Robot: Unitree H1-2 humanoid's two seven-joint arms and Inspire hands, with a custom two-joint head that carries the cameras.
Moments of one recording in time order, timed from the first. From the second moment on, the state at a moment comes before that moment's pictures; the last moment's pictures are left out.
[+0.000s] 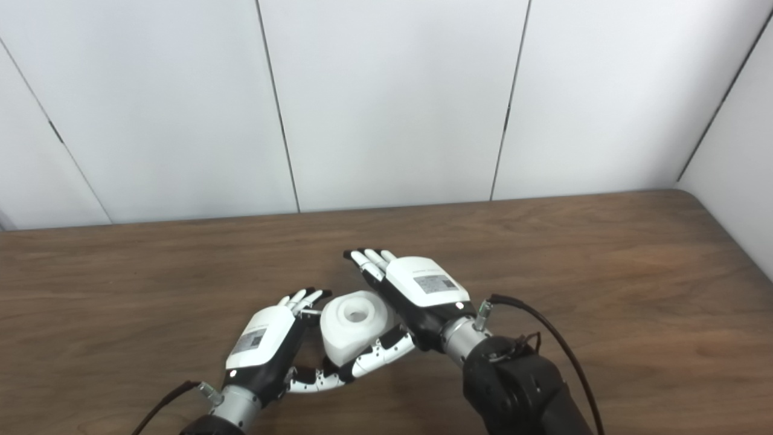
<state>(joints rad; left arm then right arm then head) -0.12 0.13 -0.38 -0.18 0.87 0.17 -0.15 -0.29 -0.20 0.33 -0.46 -0.98 0.31 0.64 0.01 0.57</state>
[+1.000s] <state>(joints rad) -0.13 0.14 -0.37 -0.16 0.87 0.15 -0.13 -0.39 -0.34 0.14 -0.65 -0.86 0.39 0.78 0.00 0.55</state>
